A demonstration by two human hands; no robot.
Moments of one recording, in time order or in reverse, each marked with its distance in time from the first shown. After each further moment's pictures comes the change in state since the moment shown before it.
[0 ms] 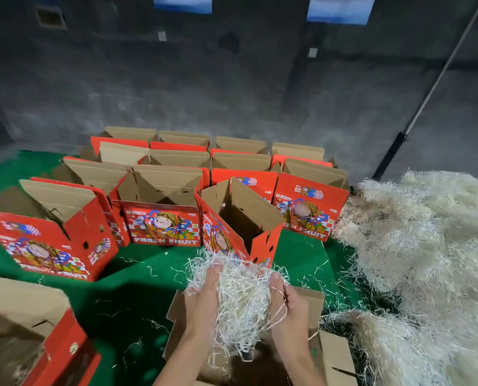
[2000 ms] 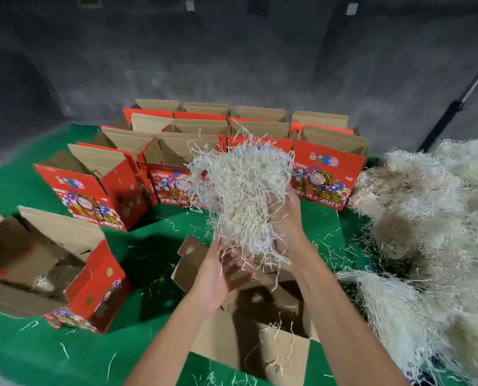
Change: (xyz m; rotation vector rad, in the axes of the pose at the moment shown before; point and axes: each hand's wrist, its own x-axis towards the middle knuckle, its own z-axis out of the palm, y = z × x) left_hand -0.036 -0.052 -0.004 -0.272 -0.234 -0.150; right_hand 0.031 -0.074 -0.020 0.132 -0.259 0.130
